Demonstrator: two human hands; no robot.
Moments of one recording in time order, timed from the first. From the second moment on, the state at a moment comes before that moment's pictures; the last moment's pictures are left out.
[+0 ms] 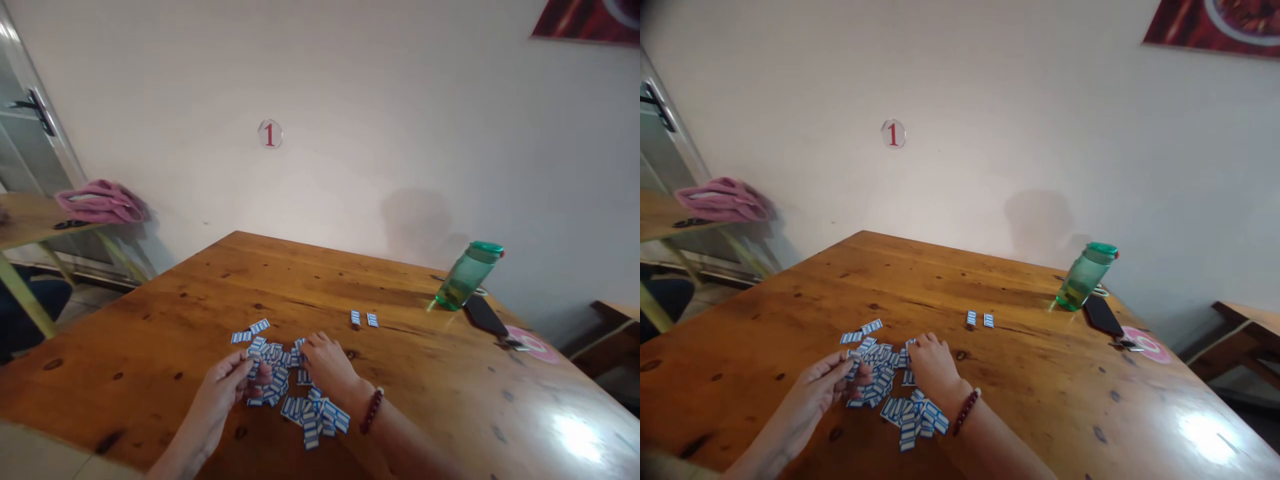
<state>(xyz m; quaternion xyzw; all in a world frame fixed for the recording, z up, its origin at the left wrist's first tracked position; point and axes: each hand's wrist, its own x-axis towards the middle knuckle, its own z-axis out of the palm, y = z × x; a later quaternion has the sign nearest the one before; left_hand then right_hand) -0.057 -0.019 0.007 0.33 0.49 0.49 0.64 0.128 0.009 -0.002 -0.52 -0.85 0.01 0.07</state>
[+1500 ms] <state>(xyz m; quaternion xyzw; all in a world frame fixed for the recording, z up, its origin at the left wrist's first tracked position) 0.078 0.033 -0.008 0.46 0.40 0.38 0.70 0.196 0.001 -0.016 -0.56 -0.48 0.32 0.60</state>
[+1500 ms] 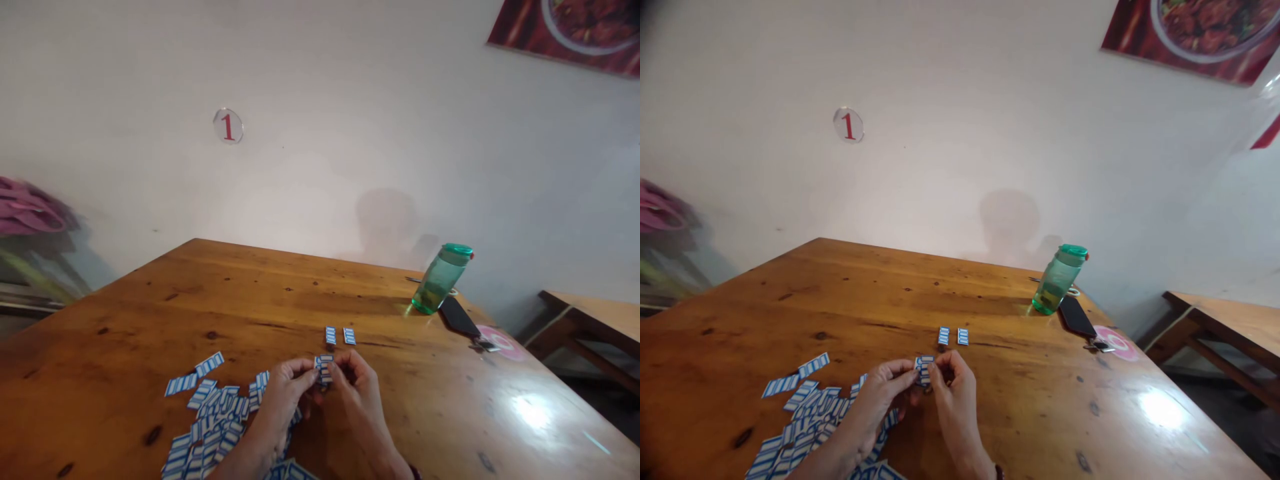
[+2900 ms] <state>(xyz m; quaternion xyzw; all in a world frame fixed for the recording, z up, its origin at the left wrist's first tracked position) 0.081 0.033 -0.013 0.50 0.44 0.39 0.64 0.196 0.001 -0.015 -0.56 -0.49 0.32 0.59</state>
